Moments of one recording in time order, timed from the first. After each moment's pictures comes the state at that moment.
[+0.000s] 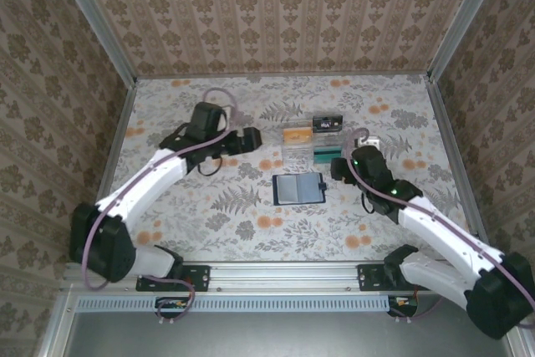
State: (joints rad) left arm -0.49 1.32 1.04 -0.48 0.19 -0.54; right arm 0.46 0.94 0.59 -0.33 0.39 0.40
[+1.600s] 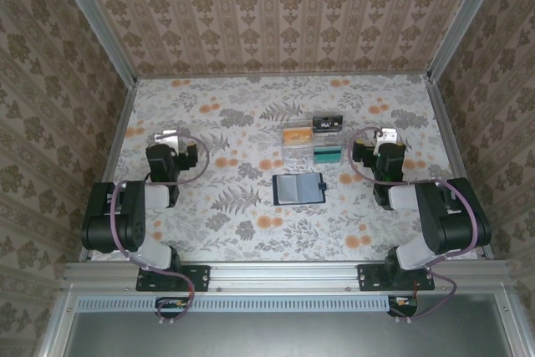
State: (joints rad) left arm -0.03 1.53 0.40 0.73 -0.09 0.06; right arm 0.05 1.52 0.38 0.76 0.23 0.05
